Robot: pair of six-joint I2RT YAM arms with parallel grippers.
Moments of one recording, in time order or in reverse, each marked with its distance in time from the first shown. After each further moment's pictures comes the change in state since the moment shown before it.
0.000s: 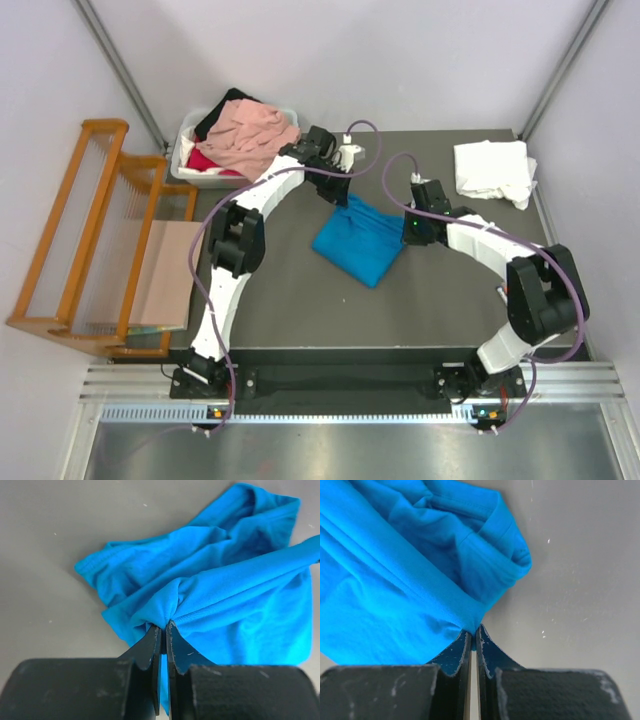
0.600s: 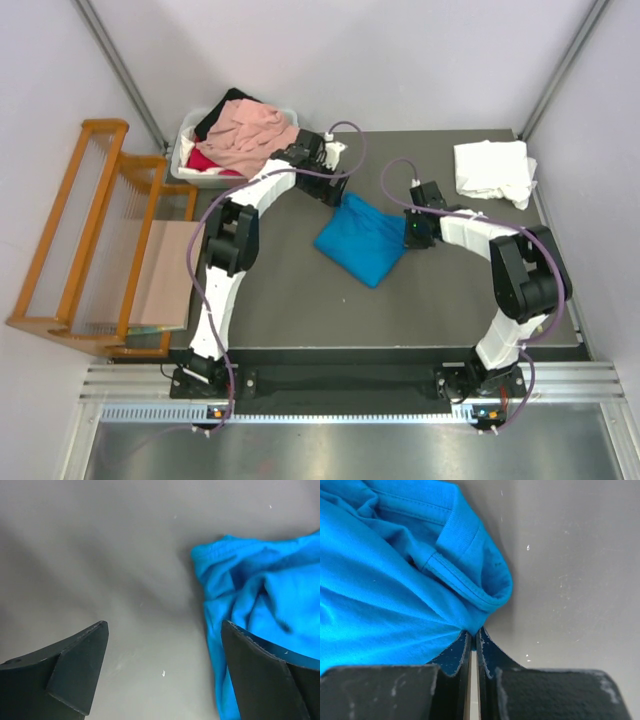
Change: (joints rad) left arm 0.041 -0.005 -0.121 0.190 -0.240 -0.046; right arm -0.044 0.156 0.026 0.025 0.000 -0.010
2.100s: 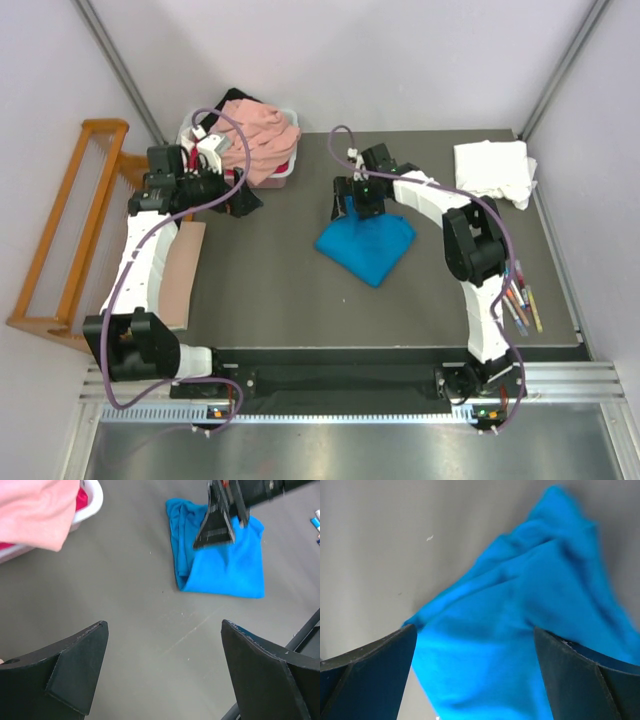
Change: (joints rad) left arm 0.470 -1.038 -0.780 0.028 0.455 -0.016; right arm 0.162 0.407 0.673 -0.188 -0.370 -0.085
